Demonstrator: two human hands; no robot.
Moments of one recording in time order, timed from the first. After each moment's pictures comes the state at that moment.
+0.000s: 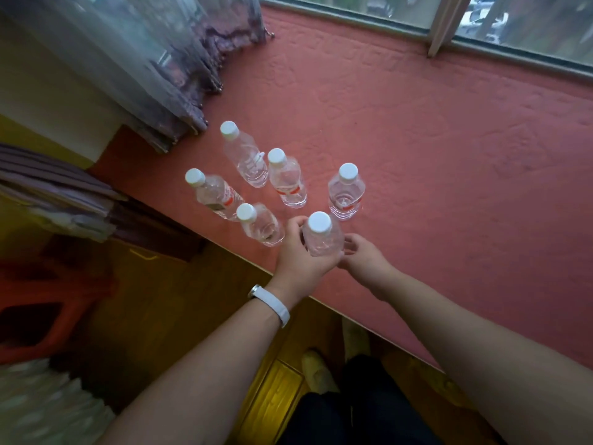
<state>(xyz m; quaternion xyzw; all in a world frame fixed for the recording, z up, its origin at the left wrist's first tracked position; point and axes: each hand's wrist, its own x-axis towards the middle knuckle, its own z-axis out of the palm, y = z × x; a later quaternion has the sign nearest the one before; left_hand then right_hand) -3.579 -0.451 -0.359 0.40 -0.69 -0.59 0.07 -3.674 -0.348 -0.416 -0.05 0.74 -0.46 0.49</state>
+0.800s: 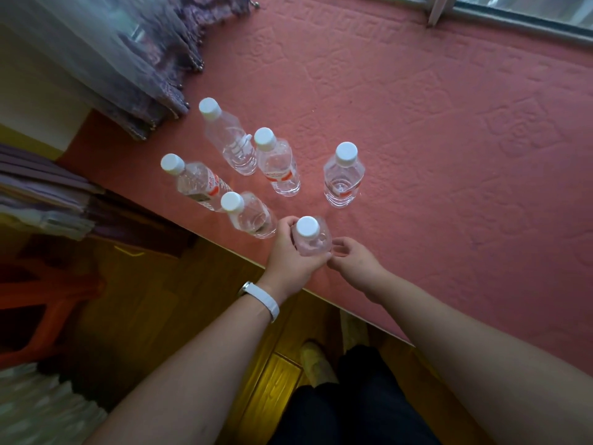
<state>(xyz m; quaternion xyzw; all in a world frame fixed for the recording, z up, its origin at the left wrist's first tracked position) -3.564 -0.468 -0.418 0.38 -0.70 -0.60 0.03 -3.655 -0.345 -0.451 -0.04 0.74 -0.44 0.50</state>
